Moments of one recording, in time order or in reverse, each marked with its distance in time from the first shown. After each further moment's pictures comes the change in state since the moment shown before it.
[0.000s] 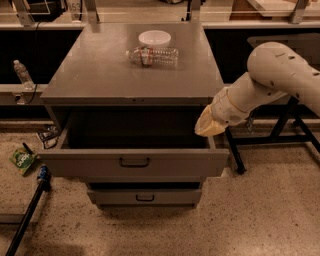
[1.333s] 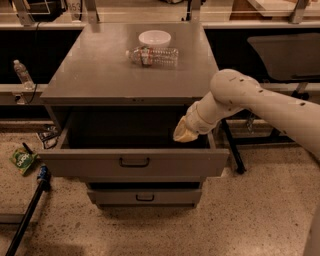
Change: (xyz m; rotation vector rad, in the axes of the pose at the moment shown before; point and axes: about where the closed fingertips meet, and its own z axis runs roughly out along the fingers) arm -0.006 -0.033 0.105 0.013 -0.004 -0.039
